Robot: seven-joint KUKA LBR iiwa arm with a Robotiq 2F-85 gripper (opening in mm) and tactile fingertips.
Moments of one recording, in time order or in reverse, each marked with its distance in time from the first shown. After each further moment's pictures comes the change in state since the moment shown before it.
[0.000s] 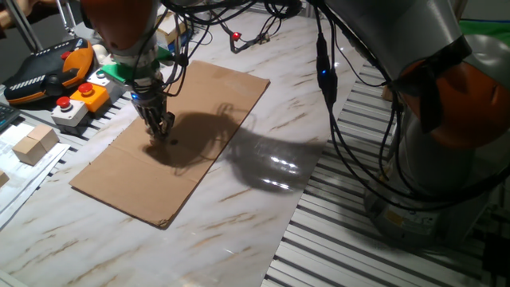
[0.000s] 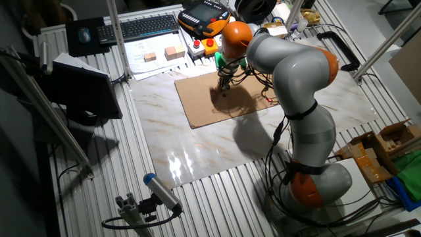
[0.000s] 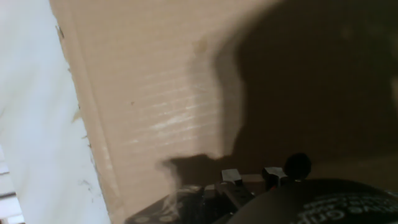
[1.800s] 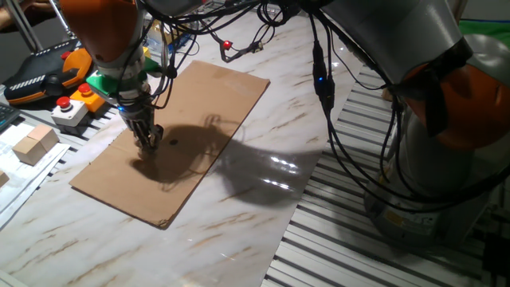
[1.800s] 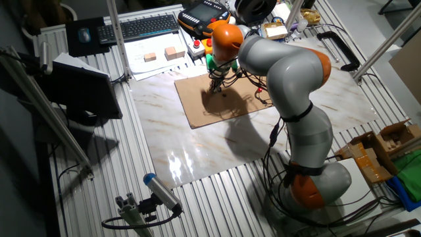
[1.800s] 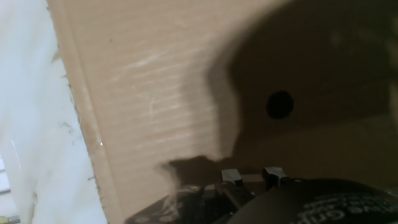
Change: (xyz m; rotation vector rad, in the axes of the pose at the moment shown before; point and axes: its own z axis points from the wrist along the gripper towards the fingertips) arm 0.047 -0.013 0.002 0.006 0.005 0.005
